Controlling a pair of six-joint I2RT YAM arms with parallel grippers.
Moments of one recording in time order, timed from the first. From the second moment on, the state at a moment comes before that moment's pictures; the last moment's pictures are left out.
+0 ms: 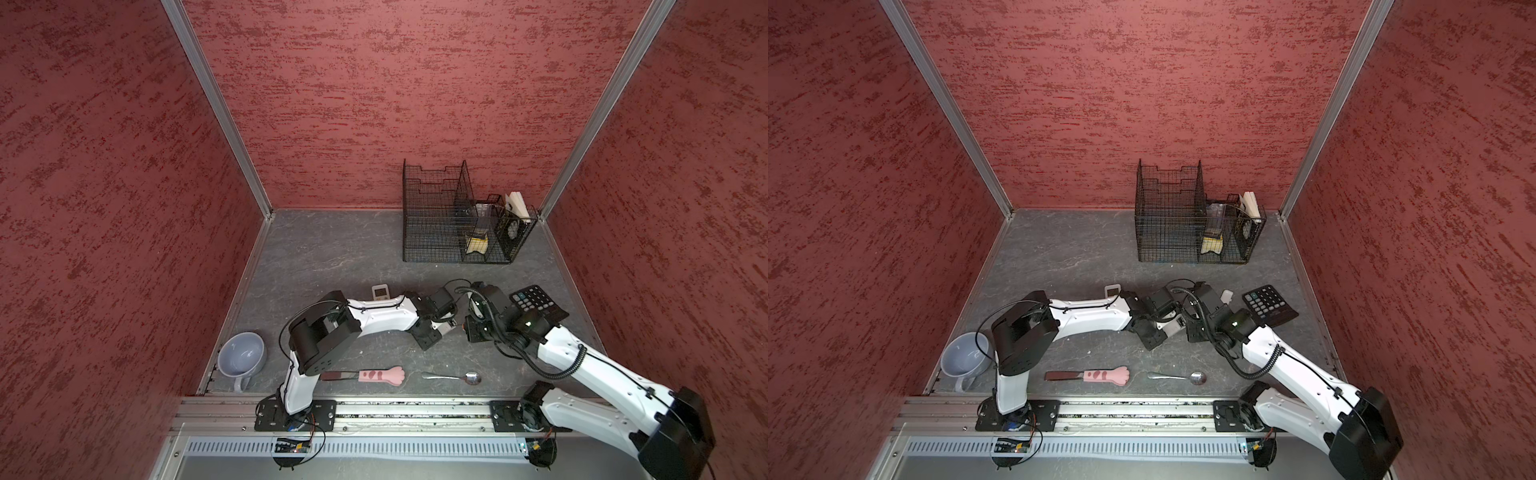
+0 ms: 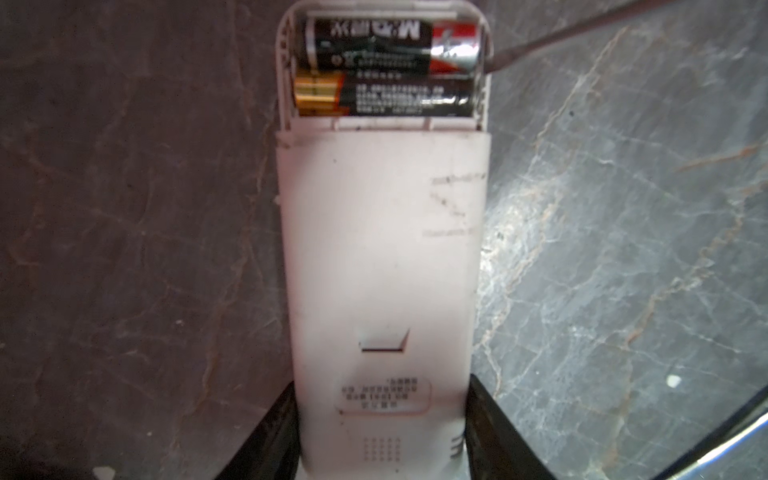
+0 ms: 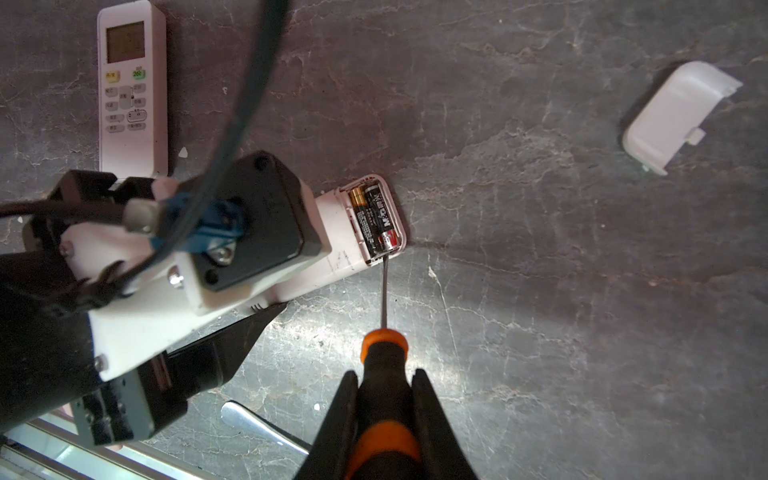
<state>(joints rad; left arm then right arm) -1.04 1.97 1.29 -0.65 -0.01 -0.02 0.67 1.02 0.71 -0.74 0.03 0.52</state>
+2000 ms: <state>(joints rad) -1.04 1.98 1.29 -0.65 -0.01 -0.02 0.68 0.96 0.70 -0.57 0.11 0.47</state>
